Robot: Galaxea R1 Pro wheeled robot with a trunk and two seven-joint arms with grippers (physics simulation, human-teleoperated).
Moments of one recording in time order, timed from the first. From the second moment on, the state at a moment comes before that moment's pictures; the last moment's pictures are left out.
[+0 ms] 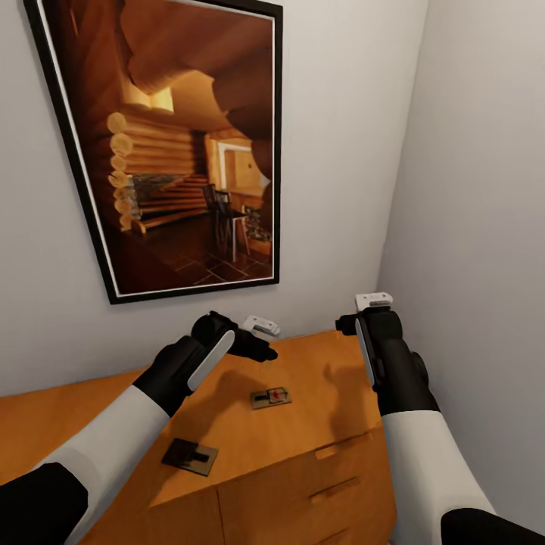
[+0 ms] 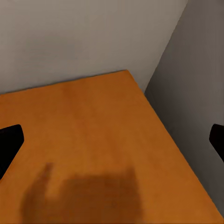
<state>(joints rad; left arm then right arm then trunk) -0.95 -0.02 -0.59 -1.05 0.45 1.04 0.00 -0.84 0.15 -0.05 -1.25 0.31 1.04 -0.05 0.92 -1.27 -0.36</state>
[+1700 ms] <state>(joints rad) -0.95 -0.02 -0.79 -0.95 0.50 1.04 -0.14 -0.84 0.15 -0.05 -1.25 0.31 1.04 -0.05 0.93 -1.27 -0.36</state>
